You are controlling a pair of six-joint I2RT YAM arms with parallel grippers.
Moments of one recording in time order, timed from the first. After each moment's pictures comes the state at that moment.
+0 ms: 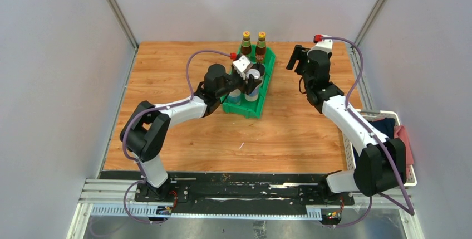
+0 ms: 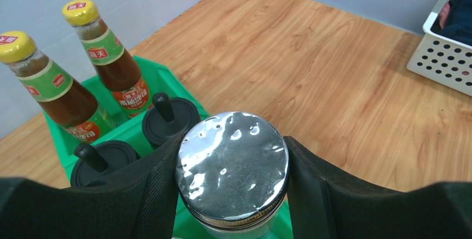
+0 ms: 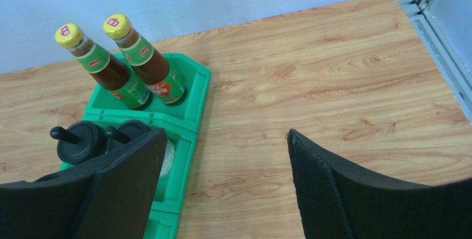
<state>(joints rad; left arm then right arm) -0.62 1.74 1.05 0.65 0.33 0.07 0.32 1.34 1.06 0.10 0.37 0.25</state>
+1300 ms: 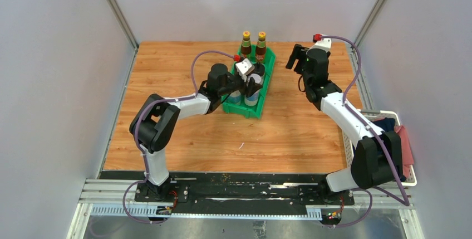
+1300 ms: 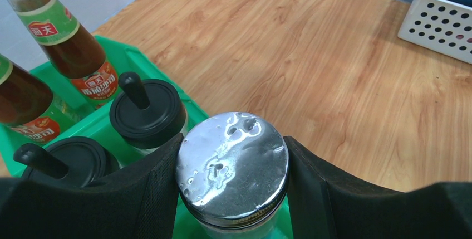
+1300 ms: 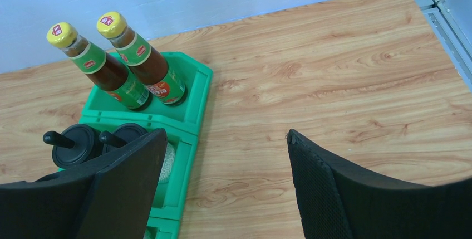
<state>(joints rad) -0.58 1.86 1.09 0.66 0.46 0.08 0.29 1.40 1.07 0.13 0.33 0.27</state>
